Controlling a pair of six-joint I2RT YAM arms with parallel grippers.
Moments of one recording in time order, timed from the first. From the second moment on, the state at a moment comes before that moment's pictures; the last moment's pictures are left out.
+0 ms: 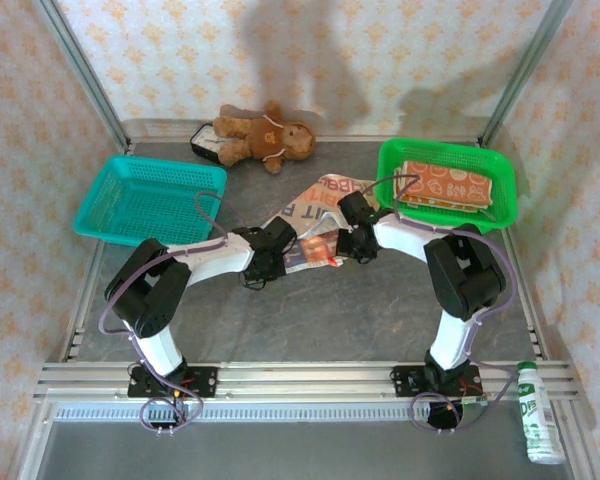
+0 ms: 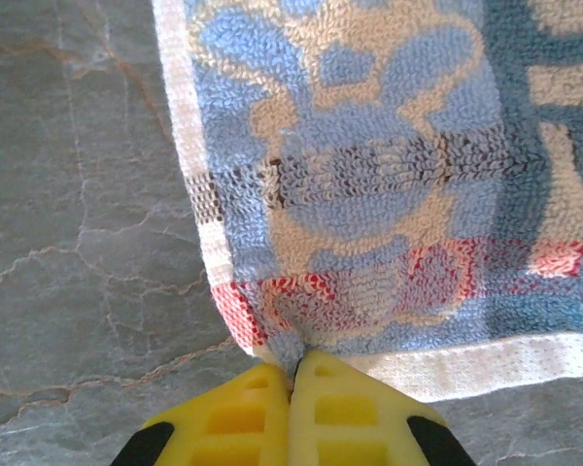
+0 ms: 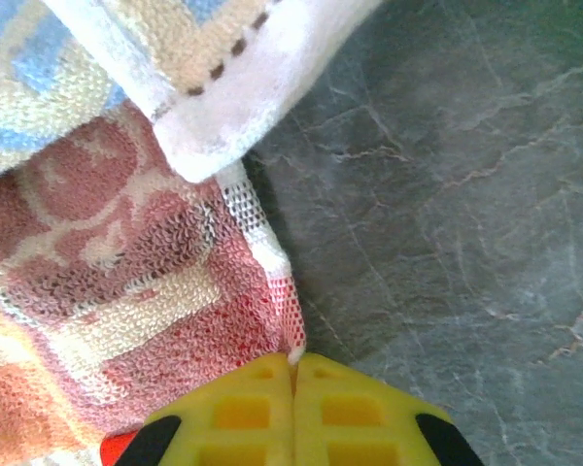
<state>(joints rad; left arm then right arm) -0.63 1.74 1.02 -0.63 -0.13 -0.90 0.49 1.80 1.09 -0.51 -0.03 0.58</state>
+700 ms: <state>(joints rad) -0.63 1.31 1.37 -0.84 -0.25 -0.85 0.50 1.26 1.26 -0.76 0.04 0.65</state>
